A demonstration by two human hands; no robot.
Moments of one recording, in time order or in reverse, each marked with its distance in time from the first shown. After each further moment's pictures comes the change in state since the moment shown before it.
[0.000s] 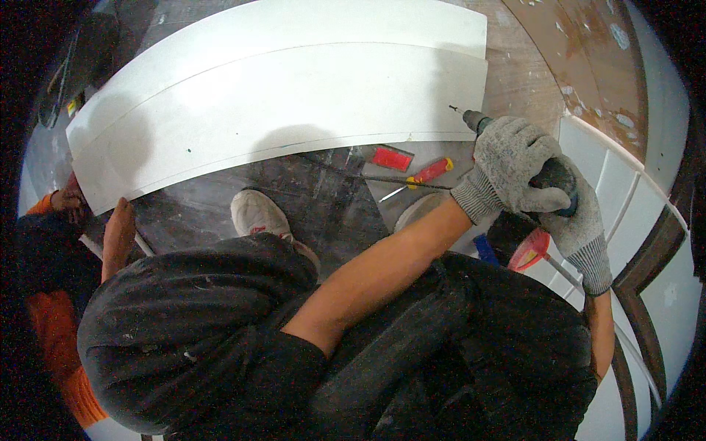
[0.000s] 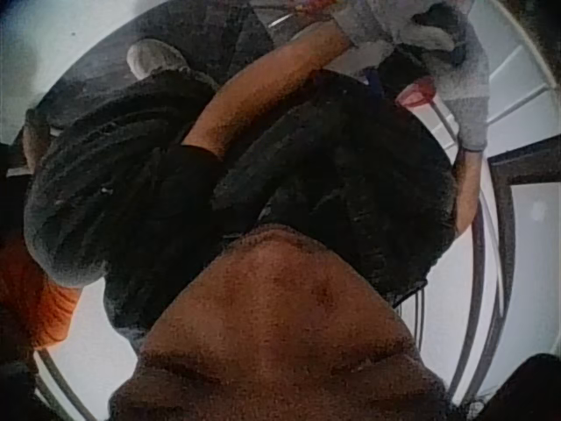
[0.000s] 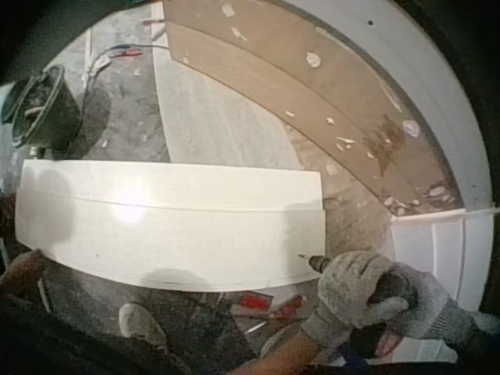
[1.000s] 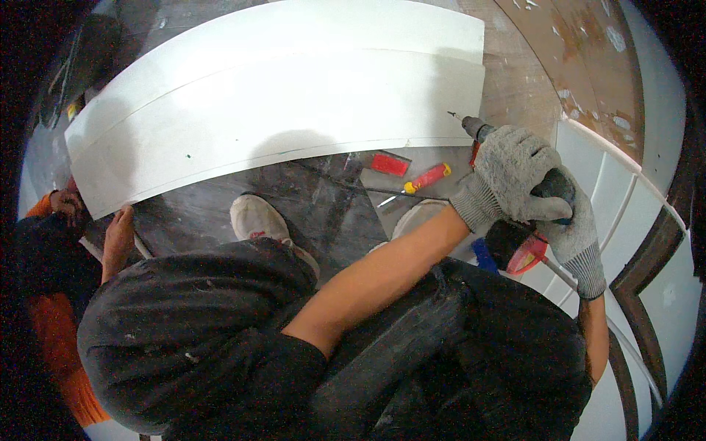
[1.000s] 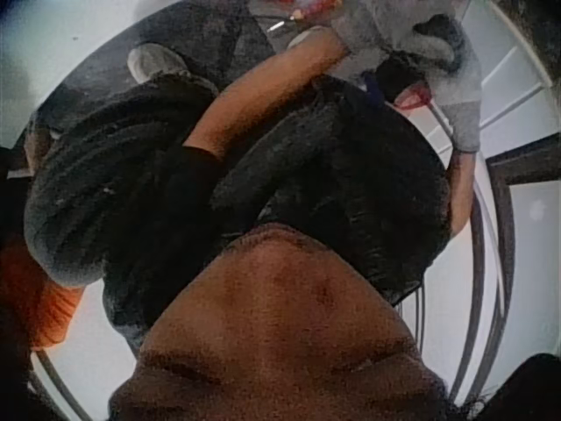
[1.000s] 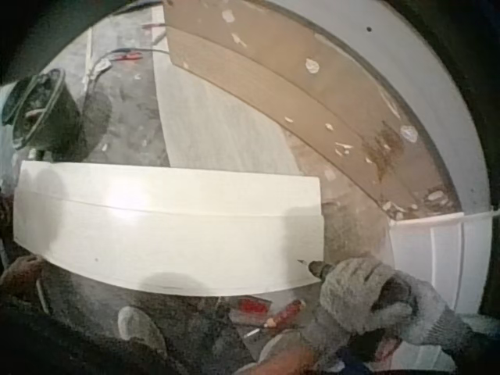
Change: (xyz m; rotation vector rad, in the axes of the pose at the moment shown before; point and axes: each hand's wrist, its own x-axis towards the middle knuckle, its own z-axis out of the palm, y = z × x) left_hand -0.004 0.008 0.004 -0.003 -0.086 -0.028; right_hand -0.004 0.015 0.005 0.074 -0.006 0.032
